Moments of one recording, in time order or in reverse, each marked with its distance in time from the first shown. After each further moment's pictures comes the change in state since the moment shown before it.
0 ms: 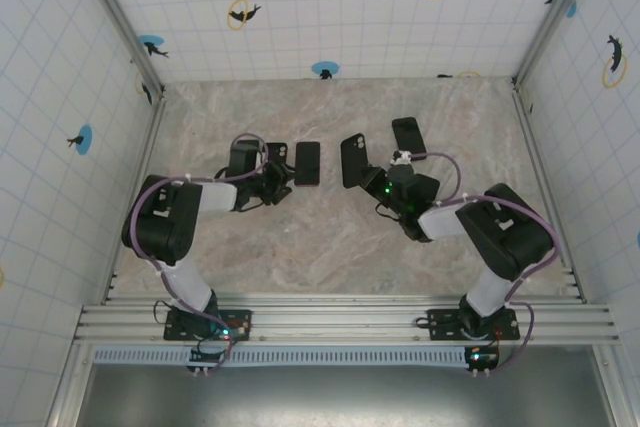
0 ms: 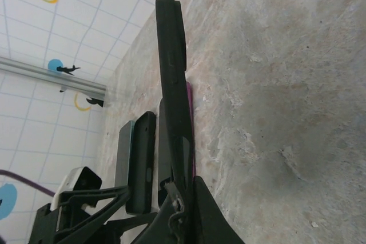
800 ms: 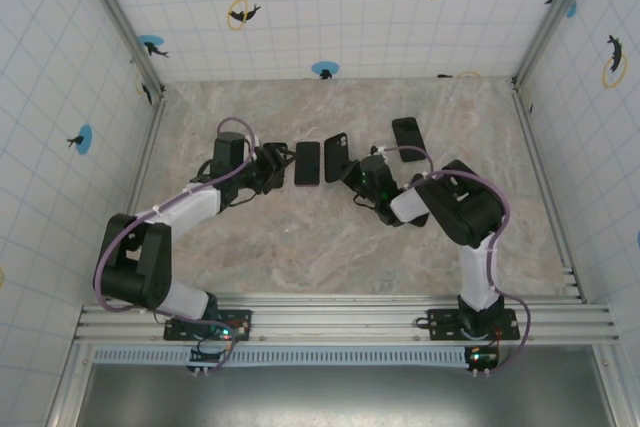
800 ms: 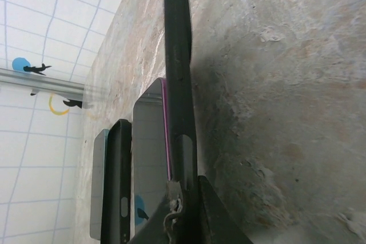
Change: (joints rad) left arm 0.003 -0.292 0.024 -0.186 -0.015 0.102; right arm 0.039 0.318 0.264 -0.001 0.019 0.062
